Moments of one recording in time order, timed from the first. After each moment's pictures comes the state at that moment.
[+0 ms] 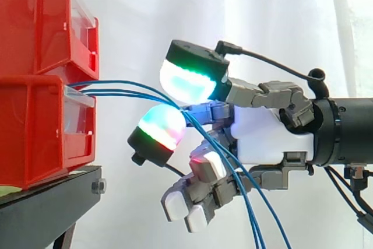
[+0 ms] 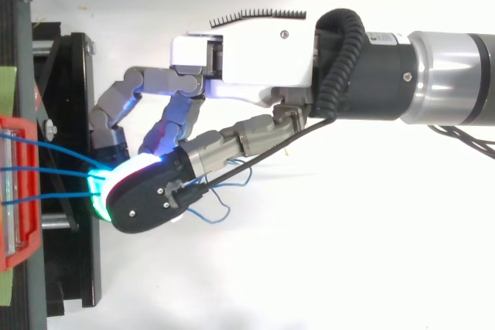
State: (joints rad) arm 0.06 -2.38 -1.06 -2.84 -1.50 -0.14
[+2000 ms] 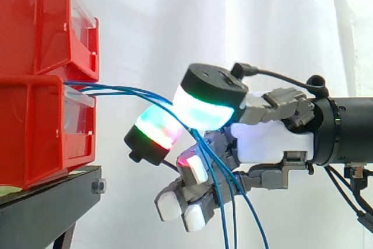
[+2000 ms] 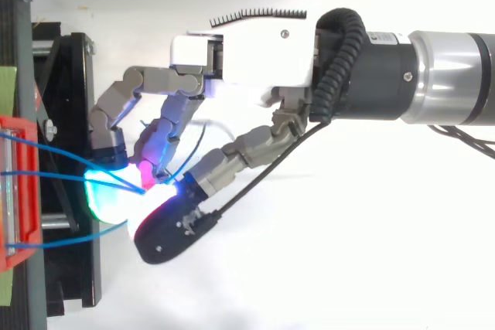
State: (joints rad) arm 0.06 -2.38 -1.06 -2.84 -1.50 -0.14
